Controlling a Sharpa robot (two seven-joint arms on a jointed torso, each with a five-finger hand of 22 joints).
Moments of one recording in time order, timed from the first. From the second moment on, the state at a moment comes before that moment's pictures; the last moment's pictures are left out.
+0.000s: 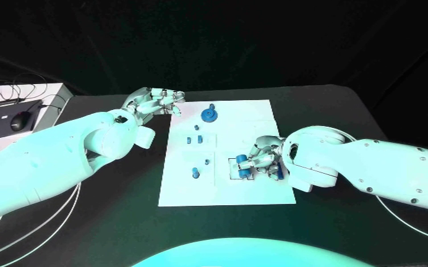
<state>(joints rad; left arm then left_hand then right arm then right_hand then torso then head) 0.95 -0.88 0.22 1.43 -0.27 -0.21 0.18 1.44 -0.01 0.01 0.10 0.33 1.04 0.14 0.07 0.06 1.10 0.11 0.19 0.06 1.08 0.04 0.73 0.32 0.12 1.12 0.04 0.26 0.87 1.17 -0.82 -0.15 1.71 -0.99 -0.04 -0.57 0.93 0.00 -0.08 0.11 0.69 1.07 0.01 0.26 1.06 1.25 -0.05 0.87 1.11 1.44 -0.11 1.21 0.97 0.07 1.47 -0.12 0.40 1.31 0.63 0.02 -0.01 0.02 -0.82</state>
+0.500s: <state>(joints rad) 0.95 -0.88 0.22 1.44 -0.27 -0.20 0.17 1.44 -0.01 0.01 0.10 0.33 1.04 0.14 0.07 0.06 1.10 0.11 0.19 0.06 1.08 0.04 0.73 0.32 0.12 1.12 0.04 0.26 0.87 1.16 -0.78 -0.15 1.68 -0.99 -0.04 -0.58 0.92 0.01 -0.06 0.09 0.68 1.07 0.01 0.26 1.06 1.25 -0.05 0.87 1.11 1.44 -0.11 1.21 0.97 0.07 1.47 -0.12 0.40 1.31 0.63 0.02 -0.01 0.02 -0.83</state>
